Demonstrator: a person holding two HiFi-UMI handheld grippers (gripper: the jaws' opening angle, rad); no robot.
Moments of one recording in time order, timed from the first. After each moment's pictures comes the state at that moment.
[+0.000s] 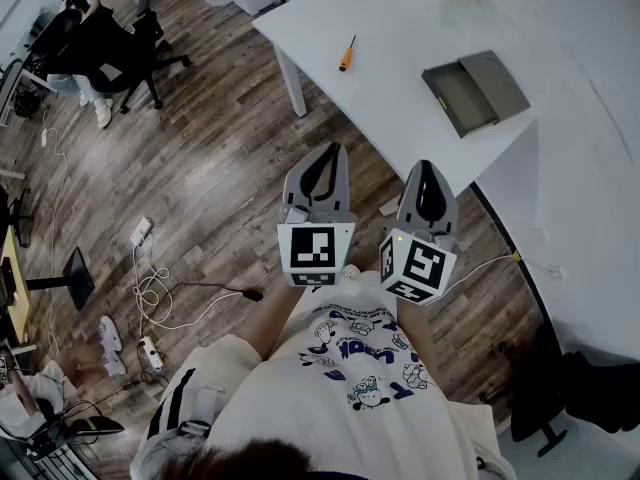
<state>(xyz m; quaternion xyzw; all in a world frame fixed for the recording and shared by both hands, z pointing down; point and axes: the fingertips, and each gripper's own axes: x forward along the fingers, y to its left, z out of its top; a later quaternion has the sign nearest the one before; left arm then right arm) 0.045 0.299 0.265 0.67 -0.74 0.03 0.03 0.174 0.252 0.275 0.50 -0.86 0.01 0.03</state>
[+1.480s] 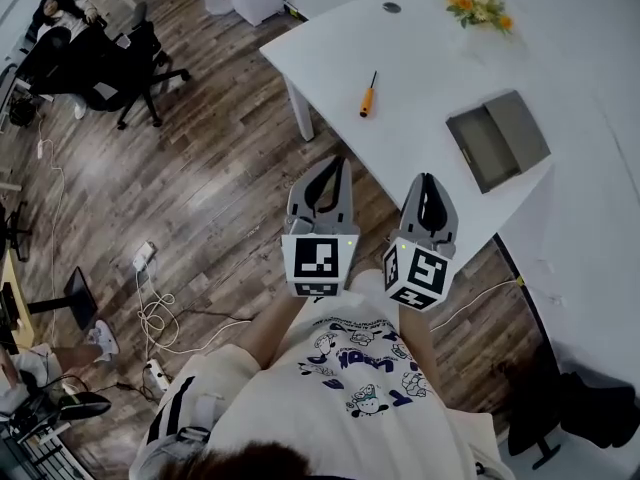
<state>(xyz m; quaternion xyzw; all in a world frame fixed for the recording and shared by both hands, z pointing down) -0.063 0.198 0.284 0.67 -0.74 0.03 0.05 0.067 0.149 0.304 0.50 -0.86 0.04 0.07</state>
